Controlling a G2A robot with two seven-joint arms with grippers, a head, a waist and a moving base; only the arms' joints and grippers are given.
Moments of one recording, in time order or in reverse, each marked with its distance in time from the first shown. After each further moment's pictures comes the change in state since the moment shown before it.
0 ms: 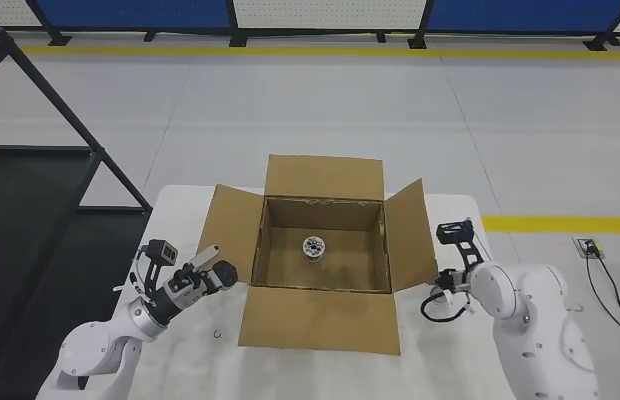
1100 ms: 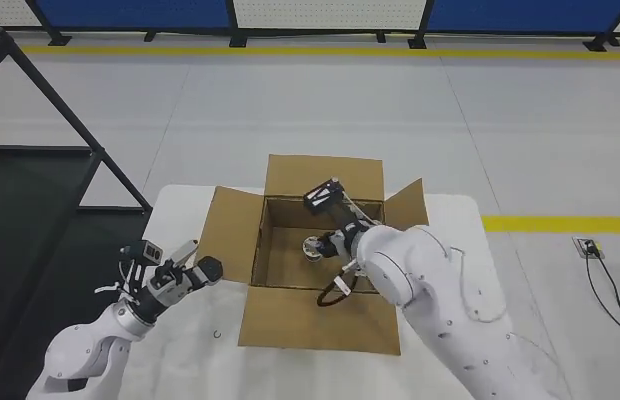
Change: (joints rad) left arm 0.011 0.009 -0.052 0.030 -0.067 -0.013 0.004; right arm 0.410 -0.111 -0.618 0.198 0.232 0.033 -0.290
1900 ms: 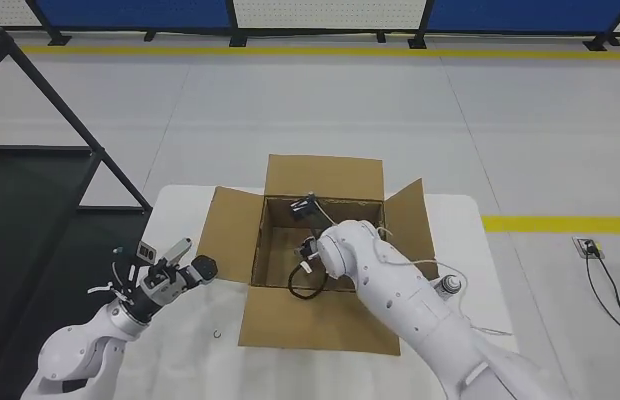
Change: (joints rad) left arm 0.006 0.006 -0.020 0.005 -0.011 0.001 0.005; right arm 0.254 -0.244 -0.272 0.810 0.226 0.096 -0.284
